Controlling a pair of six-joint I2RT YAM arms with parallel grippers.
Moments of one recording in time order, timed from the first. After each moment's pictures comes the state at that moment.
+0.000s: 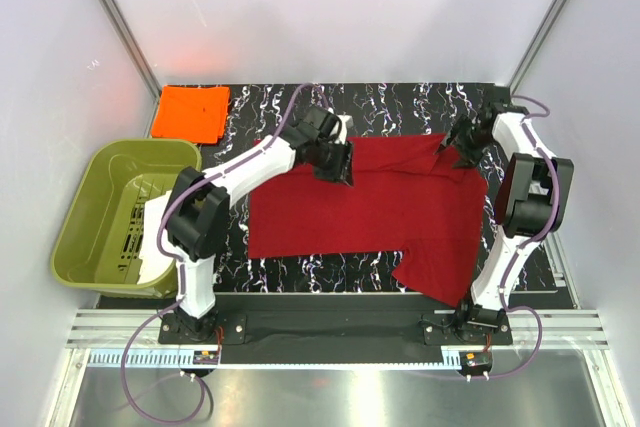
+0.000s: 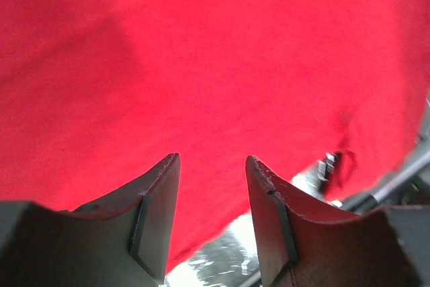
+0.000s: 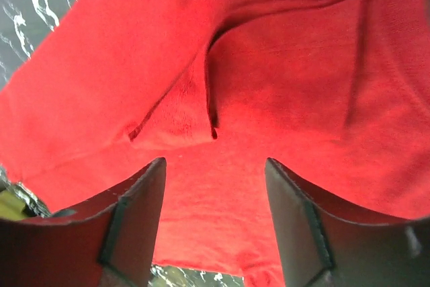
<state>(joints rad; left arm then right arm) -0.62 1.94 1.59 -0.62 0.27 -0.40 -0.16 2.00 1.61 -0.80 -0.26 0.47</state>
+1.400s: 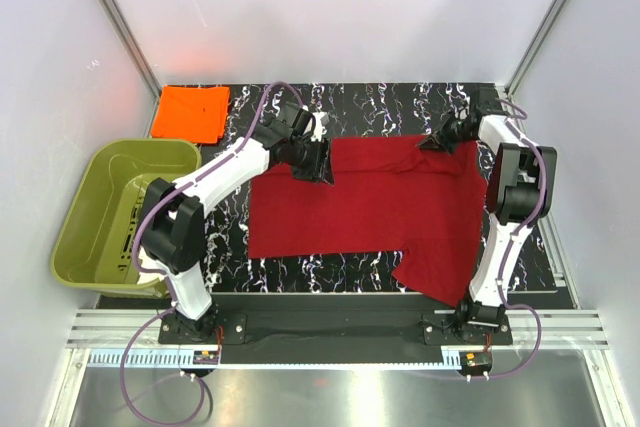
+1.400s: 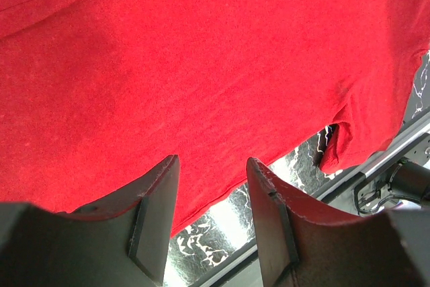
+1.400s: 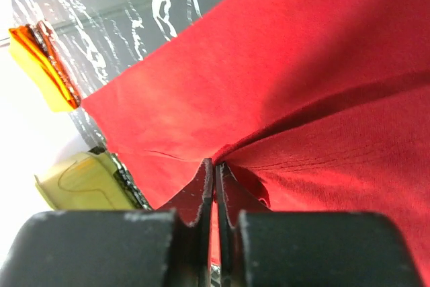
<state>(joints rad) -0.56 1.78 1.46 -0.64 0.32 -0.39 -0.12 2.13 1.60 -0.51 -0.59 0.65</state>
